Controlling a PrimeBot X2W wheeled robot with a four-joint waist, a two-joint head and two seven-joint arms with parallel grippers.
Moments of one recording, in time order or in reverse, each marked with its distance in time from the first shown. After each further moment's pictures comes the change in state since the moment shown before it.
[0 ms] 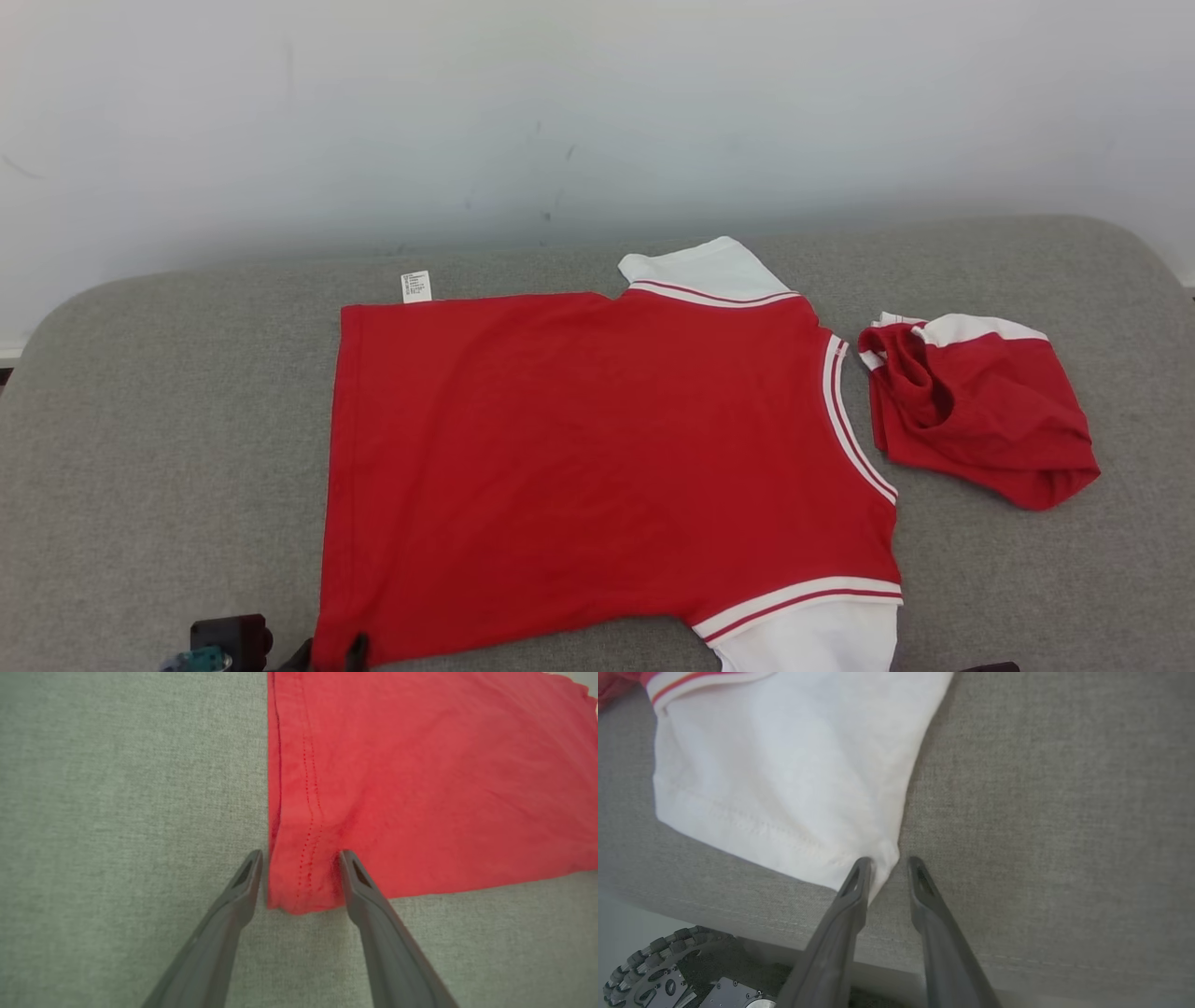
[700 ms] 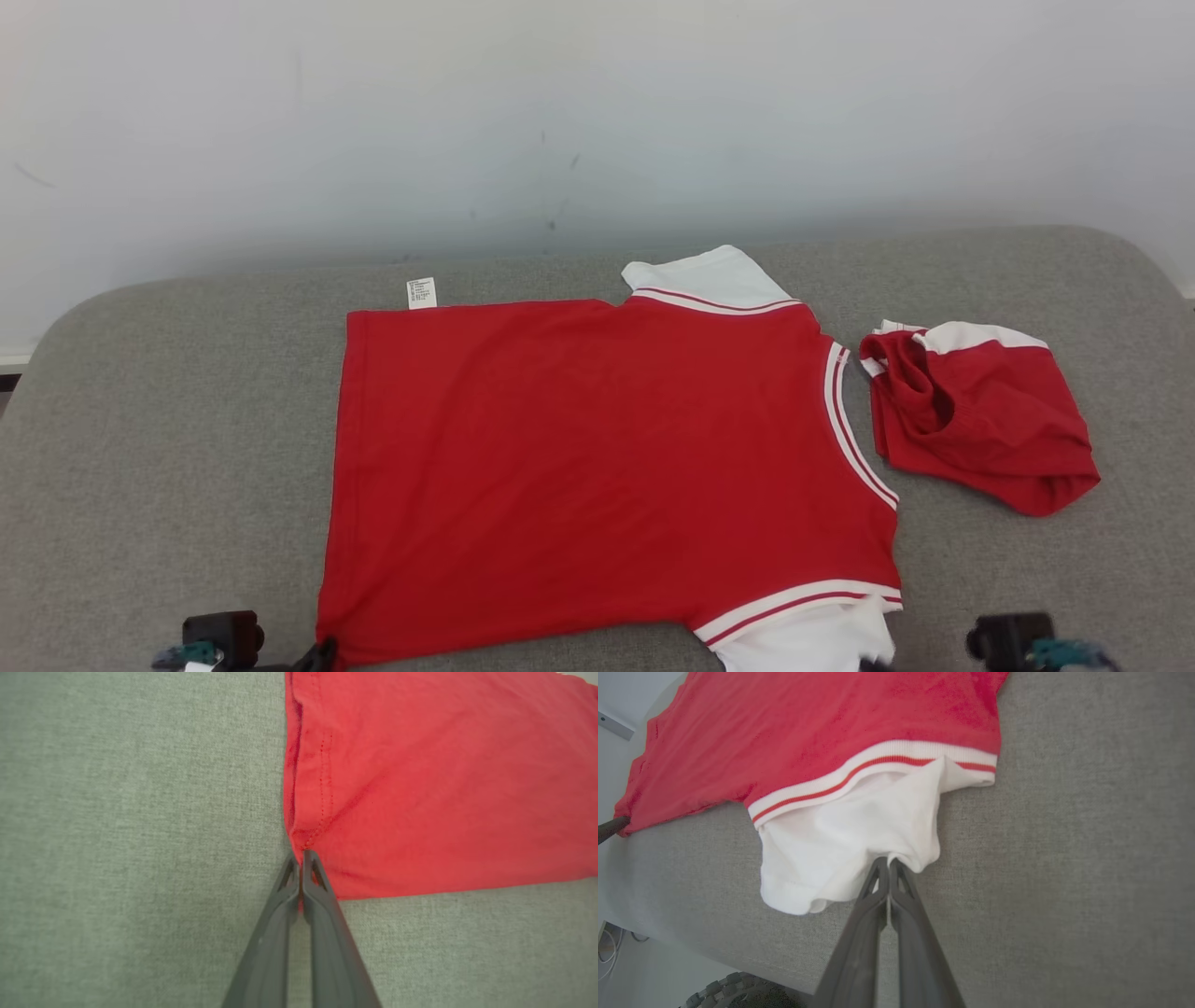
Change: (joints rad) left arm -0.029 -0.005 0.004 0.071 -0.008 -0.009 0.012; right arm -0.014 0.015 -0.060 -0.068 0.088 0.043 -0.012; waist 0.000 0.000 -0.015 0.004
